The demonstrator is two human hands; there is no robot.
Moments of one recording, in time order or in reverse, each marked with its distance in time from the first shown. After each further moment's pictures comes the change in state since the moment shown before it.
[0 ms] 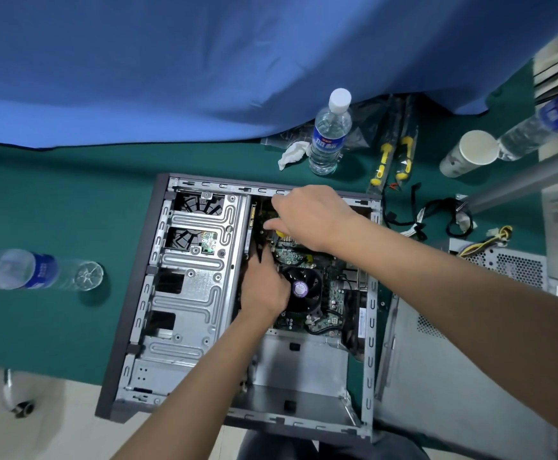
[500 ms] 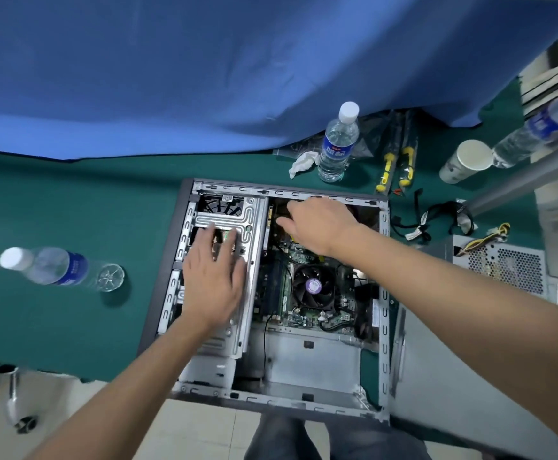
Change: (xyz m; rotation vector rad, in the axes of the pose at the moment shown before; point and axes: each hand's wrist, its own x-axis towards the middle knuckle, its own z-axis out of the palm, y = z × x) left_hand -0.028 -0.084 -0.072 0.285 0.452 0.308; right_hand -0.007 -0.023 0.003 0.142 -0.066 0.188
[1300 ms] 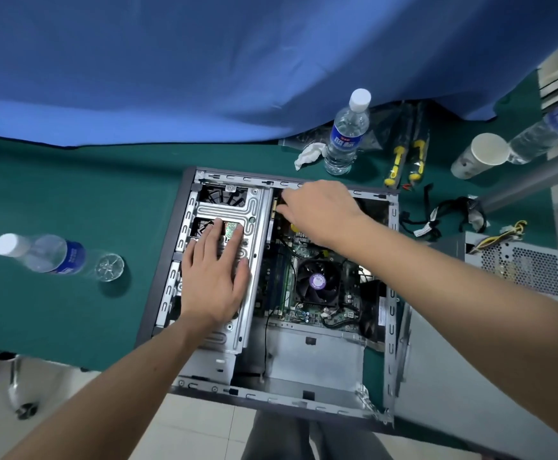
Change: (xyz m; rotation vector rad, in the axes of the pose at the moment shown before) left_hand -0.004 -0.022 0.022 0.092 0.067 0.079; right_hand 0.000 -0.015 -0.008 -0.213 0.148 -0.092
